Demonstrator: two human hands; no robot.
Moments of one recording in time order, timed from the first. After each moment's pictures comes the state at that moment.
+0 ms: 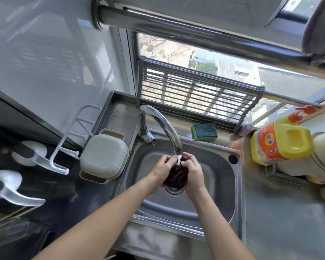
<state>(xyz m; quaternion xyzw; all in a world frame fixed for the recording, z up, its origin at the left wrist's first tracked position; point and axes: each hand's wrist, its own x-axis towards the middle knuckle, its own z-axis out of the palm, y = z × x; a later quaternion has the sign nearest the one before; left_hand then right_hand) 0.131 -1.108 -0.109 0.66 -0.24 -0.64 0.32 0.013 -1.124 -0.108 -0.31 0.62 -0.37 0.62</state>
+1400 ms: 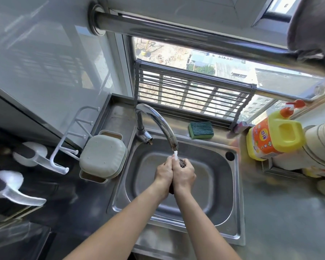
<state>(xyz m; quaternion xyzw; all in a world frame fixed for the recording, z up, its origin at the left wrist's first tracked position) 0.093 -1.096 -0.106 0.66 -0.05 -0.62 0.42 0.038 -1.101 -0.112 -0.38 0.77 -0.30 0.42</state>
